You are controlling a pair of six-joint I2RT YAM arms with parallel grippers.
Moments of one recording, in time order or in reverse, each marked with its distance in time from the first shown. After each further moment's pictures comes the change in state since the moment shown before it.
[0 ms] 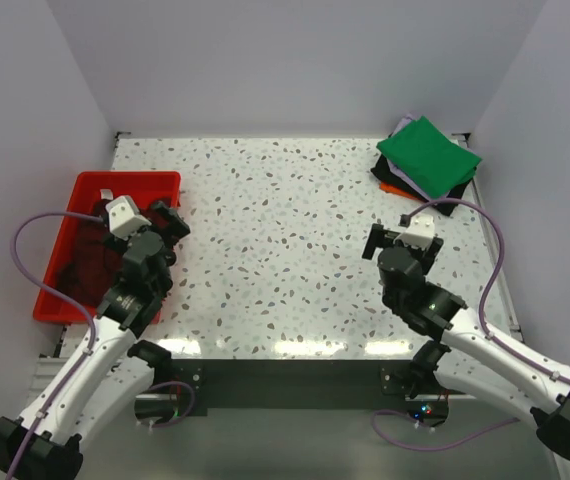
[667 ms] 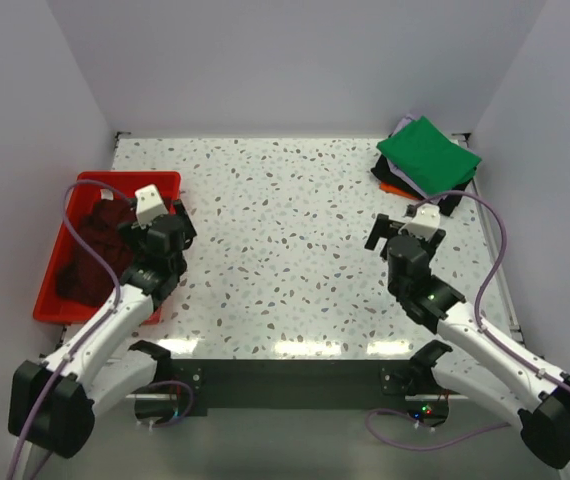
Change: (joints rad) left arm 0.037 0.261 0.002 0.049 -0.049 0.136; right arm -0.156 0.043 -0.020 0.116 -0.166 -0.019
